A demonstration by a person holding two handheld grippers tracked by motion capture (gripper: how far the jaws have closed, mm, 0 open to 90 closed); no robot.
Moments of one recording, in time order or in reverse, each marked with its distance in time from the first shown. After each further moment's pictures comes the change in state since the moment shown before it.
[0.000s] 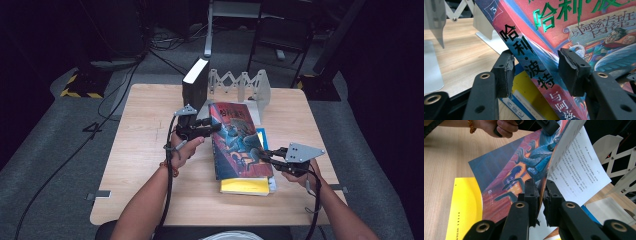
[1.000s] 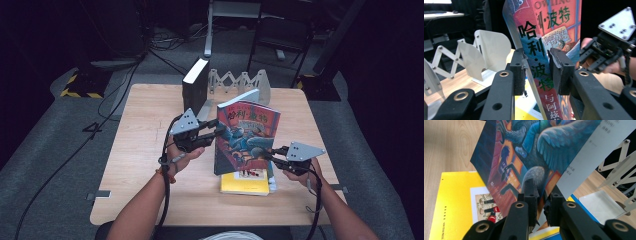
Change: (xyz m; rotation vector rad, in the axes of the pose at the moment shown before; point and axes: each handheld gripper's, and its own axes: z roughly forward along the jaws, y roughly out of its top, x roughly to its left) left arm -0.078 0.015 -0.046 -0.137 -0.032 0.394; right arm -0.005 -0.008 -0.001 0.025 -0.045 0.005
